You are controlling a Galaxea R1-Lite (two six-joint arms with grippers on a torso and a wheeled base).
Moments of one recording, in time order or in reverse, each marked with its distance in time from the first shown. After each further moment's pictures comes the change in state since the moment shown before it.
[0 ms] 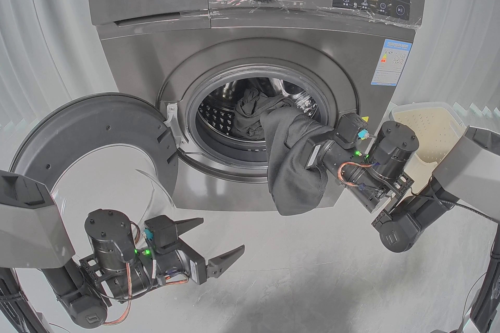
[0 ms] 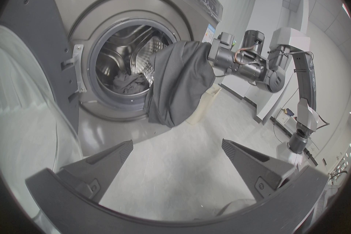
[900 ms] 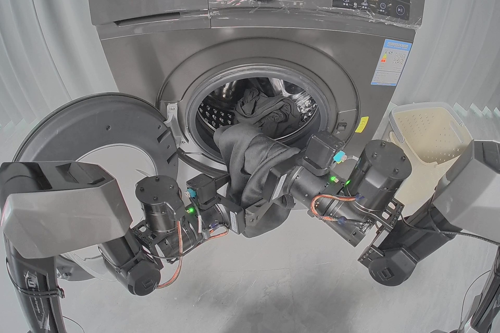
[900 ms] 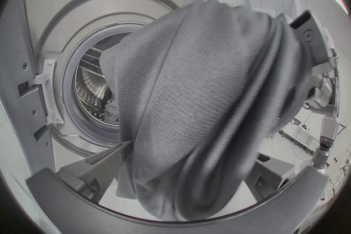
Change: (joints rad) left arm 0.020 0.241 -0.441 0.001 0.003 0.004; right arm 0.210 -0.047 0.052 -0.001 -0.023 0.021
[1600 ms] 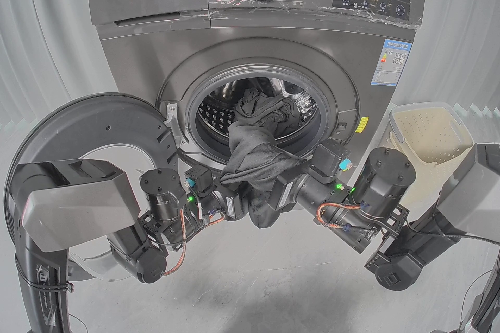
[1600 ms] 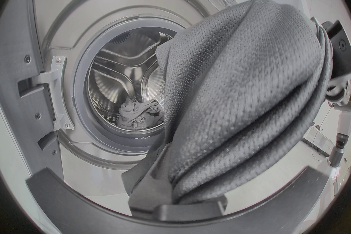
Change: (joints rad) left arm 0.057 0.082 -0.117 -0.002 0.050 0.014; right arm 0.004 -0.020 0.064 -0.002 -0.032 0.019
